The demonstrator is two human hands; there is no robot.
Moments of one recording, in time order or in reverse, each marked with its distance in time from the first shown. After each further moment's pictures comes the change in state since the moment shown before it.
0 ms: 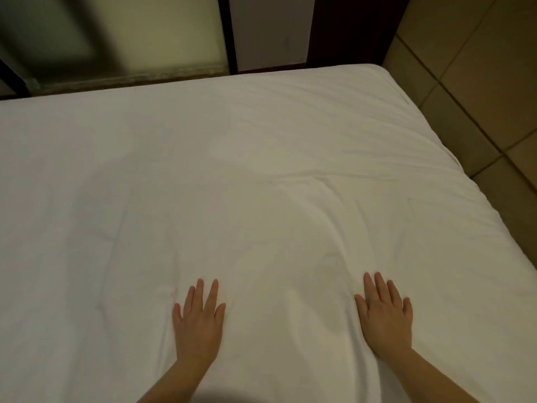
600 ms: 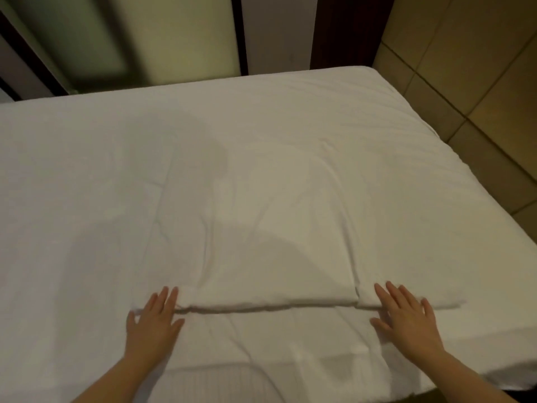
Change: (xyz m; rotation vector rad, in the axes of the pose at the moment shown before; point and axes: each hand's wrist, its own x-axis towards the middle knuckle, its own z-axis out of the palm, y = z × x) left_hand -0.162 -0.182 0.037 0.158 0.021 0.023; right_hand -0.185 0.085 0.061 -0.200 -0.034 -0.181
